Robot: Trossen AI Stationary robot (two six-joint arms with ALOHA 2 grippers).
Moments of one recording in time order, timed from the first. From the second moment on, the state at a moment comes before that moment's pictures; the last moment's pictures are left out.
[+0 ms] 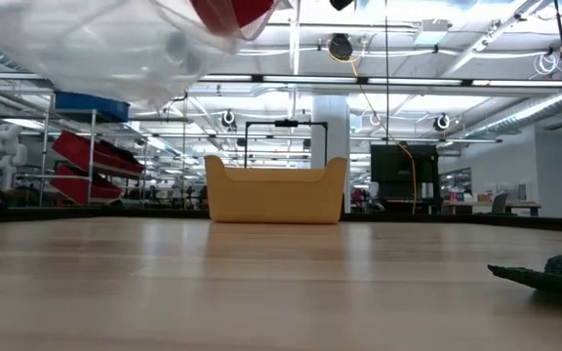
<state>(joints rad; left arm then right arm) -0.61 1.65 1.49 -0.64 -0.81 0.01 0.47 1.79 1.30 0.04 0.57 0.08</state>
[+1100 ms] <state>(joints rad) -0.59 1.65 1.47 -0.65 -0.72 -0.15 0.44 1.79 1.33 0.06 0.48 0.03</state>
